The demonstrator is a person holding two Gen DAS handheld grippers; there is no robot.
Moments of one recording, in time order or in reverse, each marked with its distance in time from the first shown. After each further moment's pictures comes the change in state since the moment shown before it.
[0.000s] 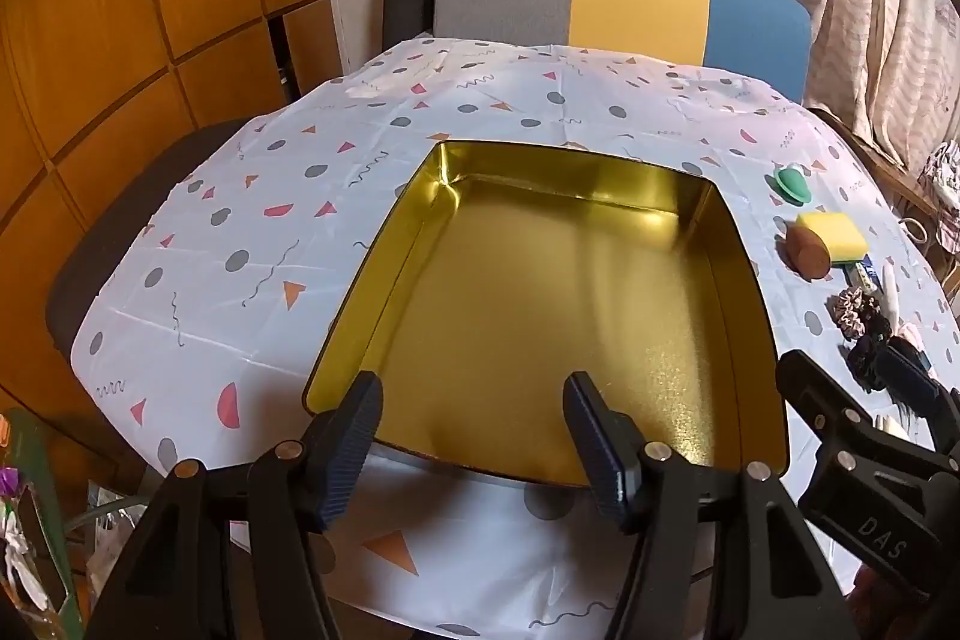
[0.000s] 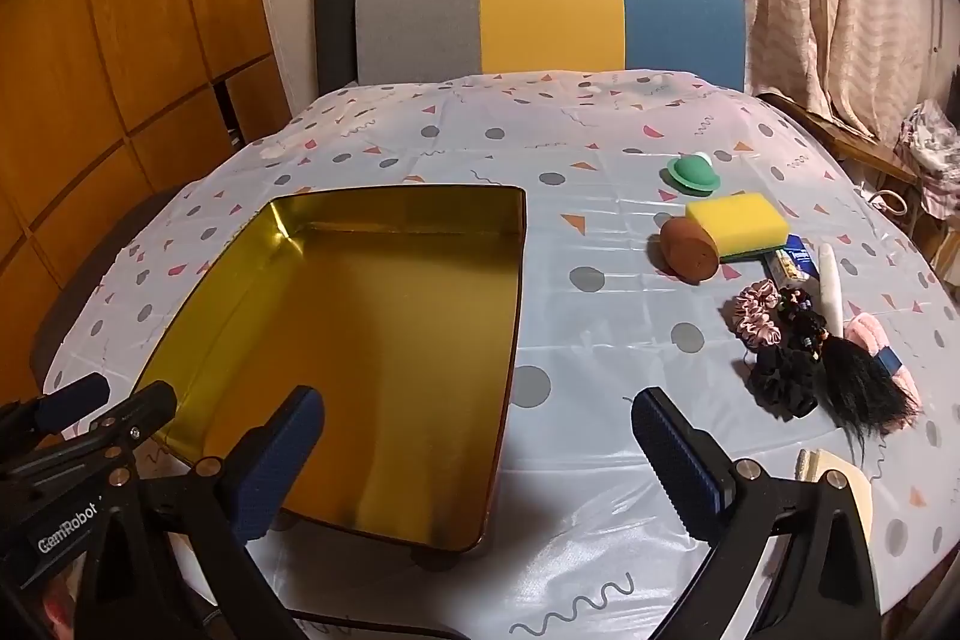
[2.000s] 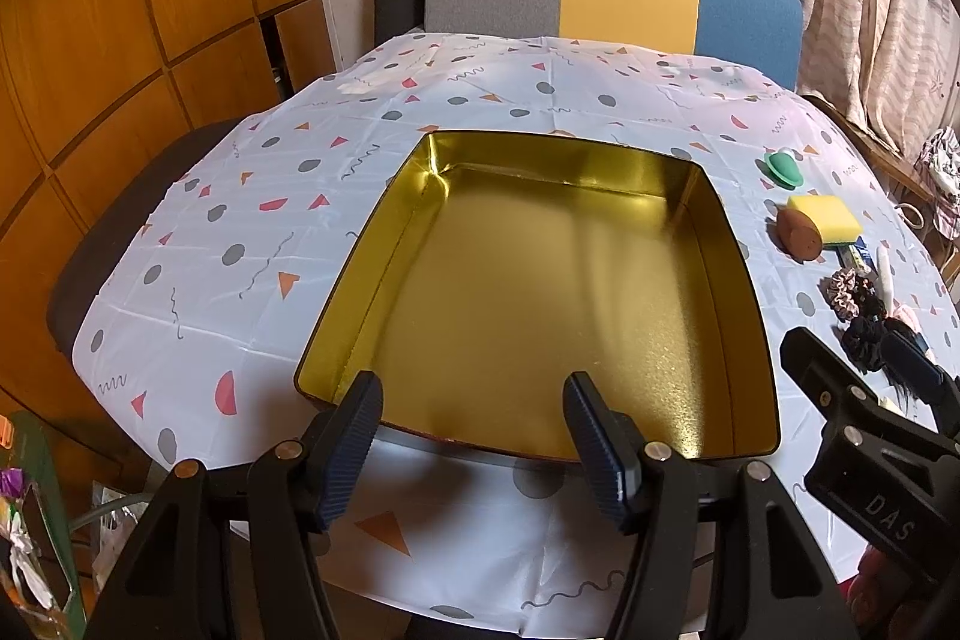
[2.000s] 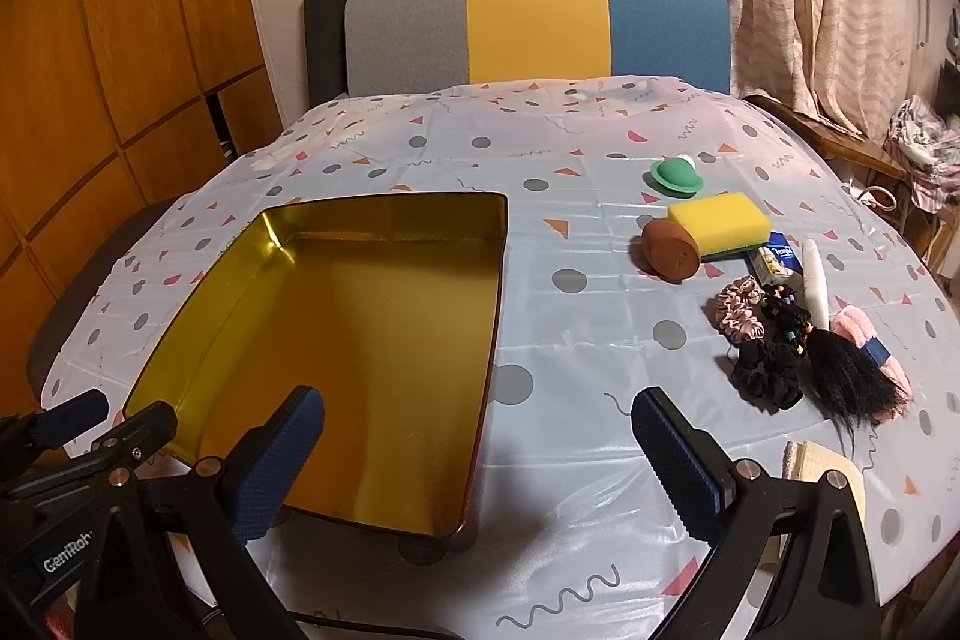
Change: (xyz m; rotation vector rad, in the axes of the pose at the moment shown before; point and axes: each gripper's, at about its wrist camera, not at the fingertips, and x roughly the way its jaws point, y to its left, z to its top) left arm -0.006 -0.008 -0.007 0.020 0.017 -0.003; right arm -0.010 -0.006 -0.006 0.011 -0.029 -0.015
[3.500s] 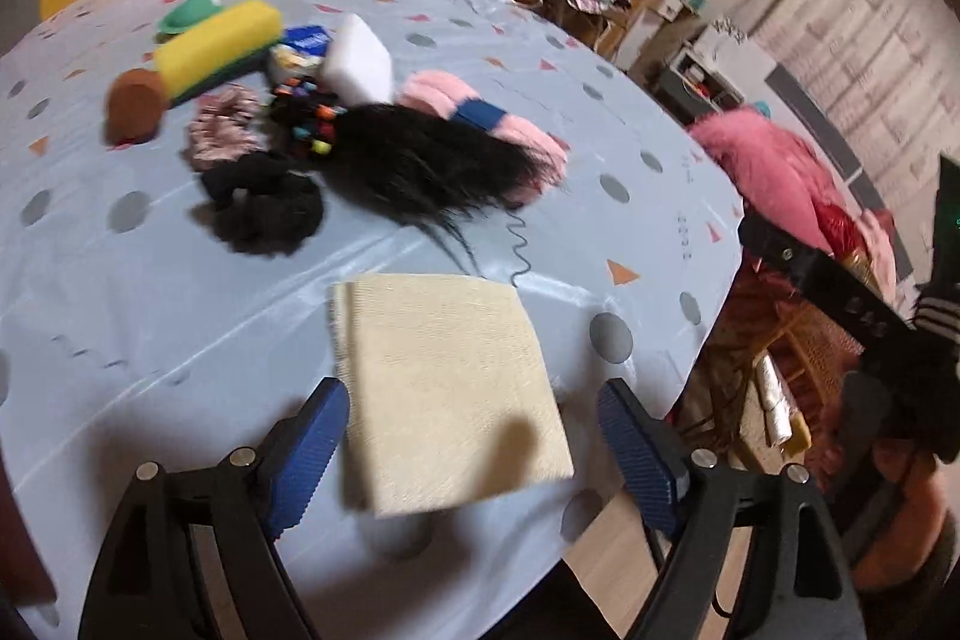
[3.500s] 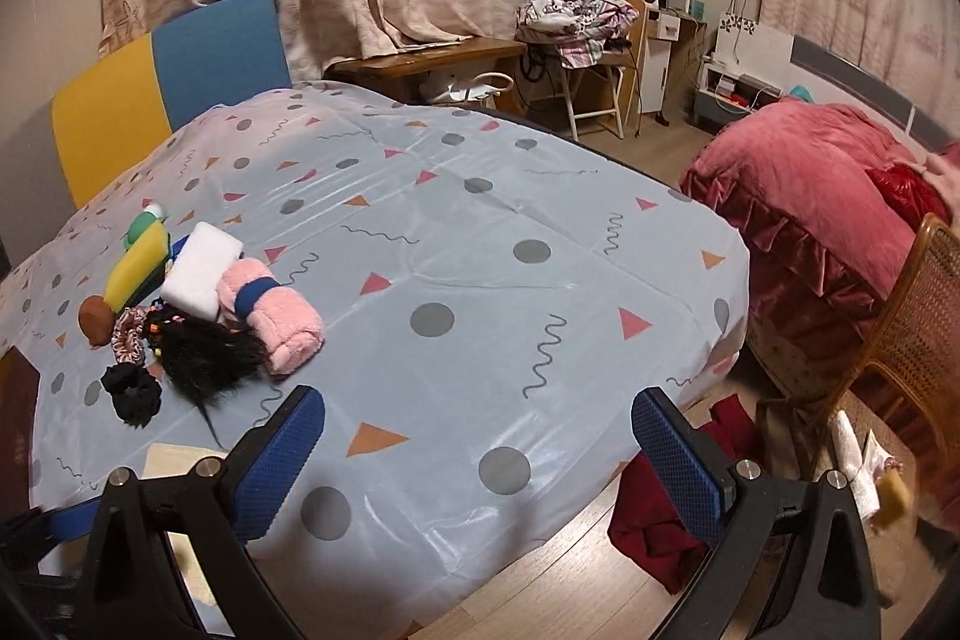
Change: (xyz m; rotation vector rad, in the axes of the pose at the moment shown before) left arm 0.026 -0.346 -0.071 0.578 0.278 -0.803; right arm -0.125 -0.360 -0.102 0.529 -0.017 -0.621
